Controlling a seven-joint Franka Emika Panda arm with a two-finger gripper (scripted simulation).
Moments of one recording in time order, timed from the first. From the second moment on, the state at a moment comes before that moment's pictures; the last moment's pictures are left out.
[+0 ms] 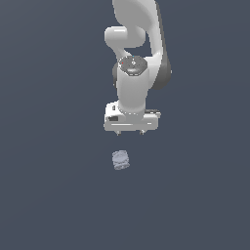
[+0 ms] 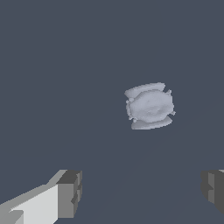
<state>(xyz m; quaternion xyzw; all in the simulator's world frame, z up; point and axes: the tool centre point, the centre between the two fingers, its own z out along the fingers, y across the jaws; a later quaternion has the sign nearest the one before) 0.001 0.023 0.174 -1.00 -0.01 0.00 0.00</state>
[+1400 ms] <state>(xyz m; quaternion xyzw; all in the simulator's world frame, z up) 0.039 0.015 0.139 -1.00 -0.06 -0.01 0.01</state>
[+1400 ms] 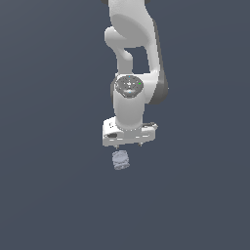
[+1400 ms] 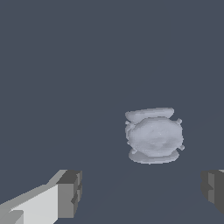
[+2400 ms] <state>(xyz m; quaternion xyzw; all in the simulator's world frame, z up) 0.059 -0.020 0.084 -0.99 -0.11 0.00 0.00</state>
